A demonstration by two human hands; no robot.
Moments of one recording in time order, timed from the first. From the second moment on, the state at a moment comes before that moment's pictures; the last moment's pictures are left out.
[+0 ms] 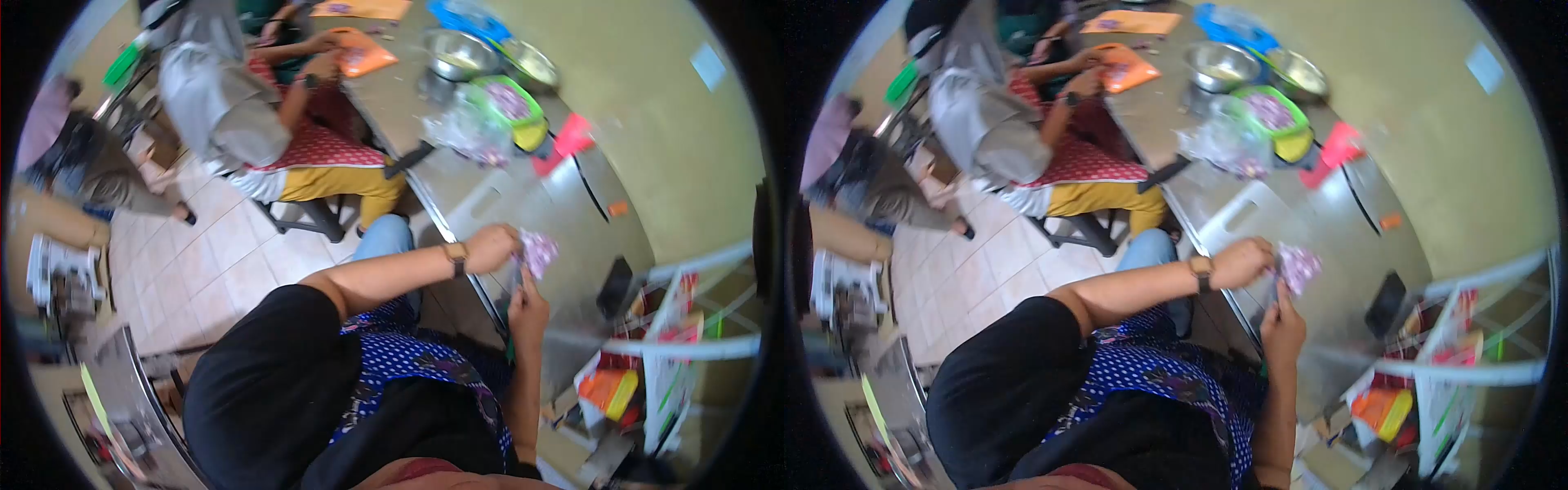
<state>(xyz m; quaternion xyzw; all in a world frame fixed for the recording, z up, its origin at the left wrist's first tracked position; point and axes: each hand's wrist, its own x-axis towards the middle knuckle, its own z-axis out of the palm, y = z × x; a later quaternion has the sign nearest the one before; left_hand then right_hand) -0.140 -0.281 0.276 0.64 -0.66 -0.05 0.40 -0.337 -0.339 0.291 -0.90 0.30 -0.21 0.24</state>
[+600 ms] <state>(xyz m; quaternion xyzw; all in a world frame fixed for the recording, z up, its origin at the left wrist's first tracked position) -0.141 -0.275 0.281 0.64 -0.66 -0.03 0.39 -0.321 -0.330 0.301 -0.93 0.29 -0.15 0.18</state>
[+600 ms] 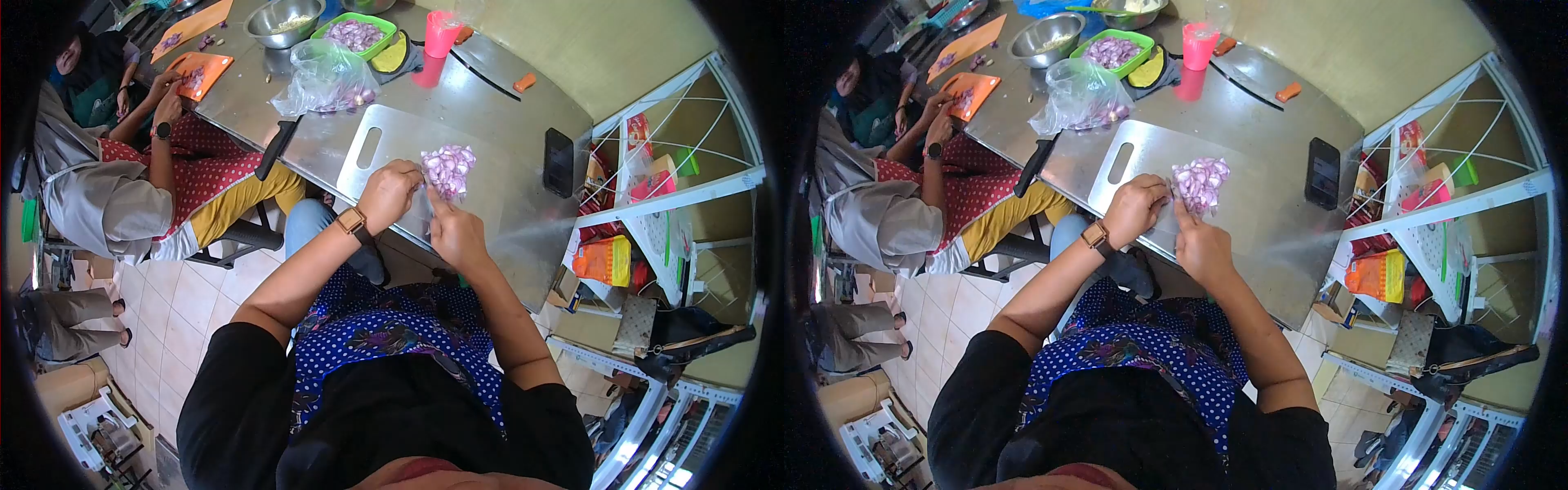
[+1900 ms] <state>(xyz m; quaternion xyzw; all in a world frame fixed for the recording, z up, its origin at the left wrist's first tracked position) -0.135 -0.274 0.278 0.63 -0.64 -0.05 0.44 -0.336 -0.325 0.305 -0.92 0.29 -0.13 0.21</state>
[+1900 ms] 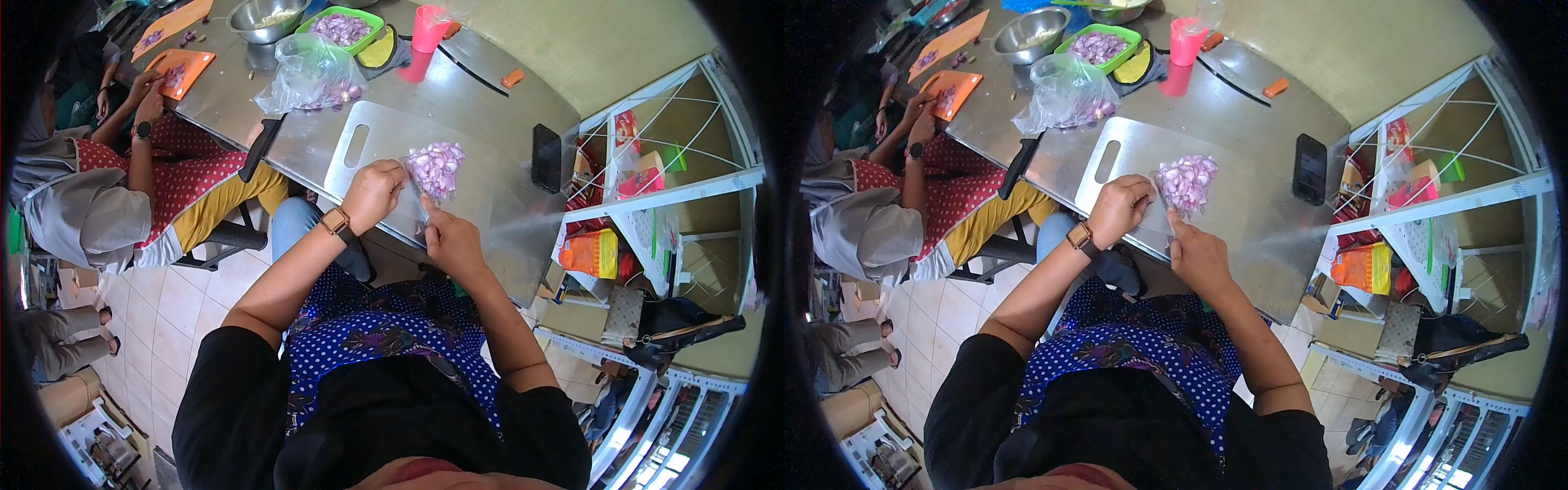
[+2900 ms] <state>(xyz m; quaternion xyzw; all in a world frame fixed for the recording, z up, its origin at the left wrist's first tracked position) -0.134 -0.274 0.279 0.63 -0.63 -0.06 0.45 -0.310 -0.325 0.295 -0.93 0.28 -0.16 0.18</state>
